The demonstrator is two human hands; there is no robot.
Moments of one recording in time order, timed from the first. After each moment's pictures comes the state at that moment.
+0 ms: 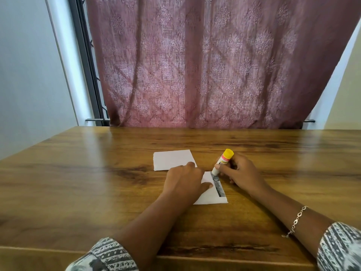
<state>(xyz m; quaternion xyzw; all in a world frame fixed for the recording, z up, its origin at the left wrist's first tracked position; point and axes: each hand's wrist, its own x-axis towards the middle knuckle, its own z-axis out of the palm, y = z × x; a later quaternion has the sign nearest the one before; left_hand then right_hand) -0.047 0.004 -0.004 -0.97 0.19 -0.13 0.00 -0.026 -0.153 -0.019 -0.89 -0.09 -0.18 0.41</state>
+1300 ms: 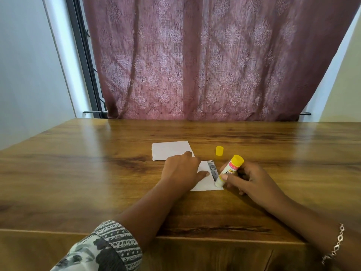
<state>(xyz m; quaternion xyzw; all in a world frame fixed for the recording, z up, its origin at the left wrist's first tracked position) -0.044 0.006 -0.009 -0.97 0.19 -0.15 0.00 -0.089 -0.164 -0.020 -0.86 -0.14 -0.12 0.47</state>
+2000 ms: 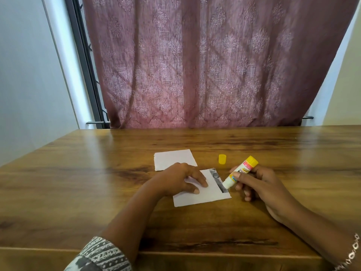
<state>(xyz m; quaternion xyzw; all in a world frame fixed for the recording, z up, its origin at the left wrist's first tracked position) -0.027 0.041 -0.001 -0.91 0.33 0.07 -0.25 -0.085 -0.168 -0.016 -0.74 -0.05 -0.08 0.67</state>
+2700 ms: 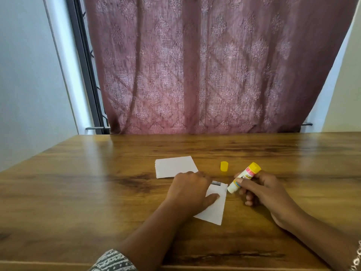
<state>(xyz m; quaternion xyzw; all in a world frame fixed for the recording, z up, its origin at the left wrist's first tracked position) -0.051 0.009 -0.003 -0.95 0.29 -0.15 0.00 -0.075 -0.168 -0.017 -0.76 -0.01 -0.10 0.64</state>
